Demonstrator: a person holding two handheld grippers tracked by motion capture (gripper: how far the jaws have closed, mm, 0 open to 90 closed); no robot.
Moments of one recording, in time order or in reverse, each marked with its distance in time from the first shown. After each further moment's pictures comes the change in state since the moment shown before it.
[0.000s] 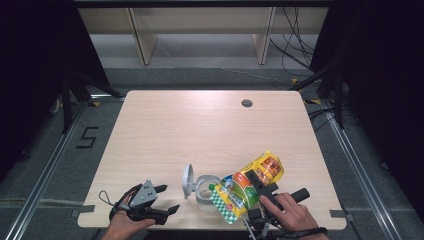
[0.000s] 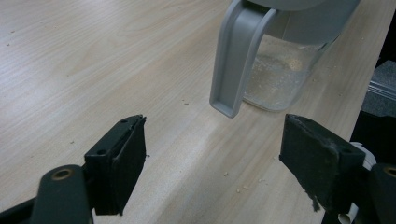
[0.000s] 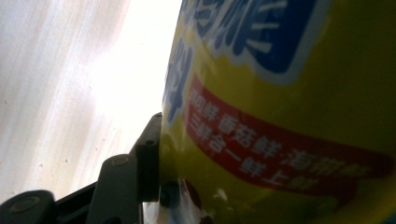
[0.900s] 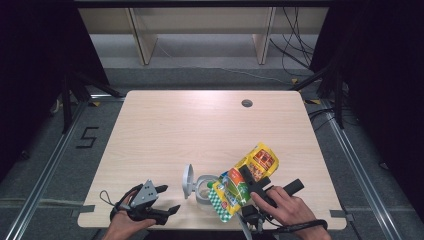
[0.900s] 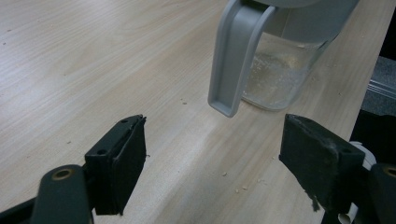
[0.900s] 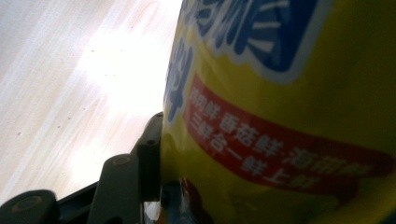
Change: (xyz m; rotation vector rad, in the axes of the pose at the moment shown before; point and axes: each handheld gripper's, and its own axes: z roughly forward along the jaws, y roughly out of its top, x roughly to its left) left arm -0.002 -0.001 0.002 -0.003 -0.002 -0.015; right arm -0.020 0.008 0.009 0.004 -0.020 -0.218
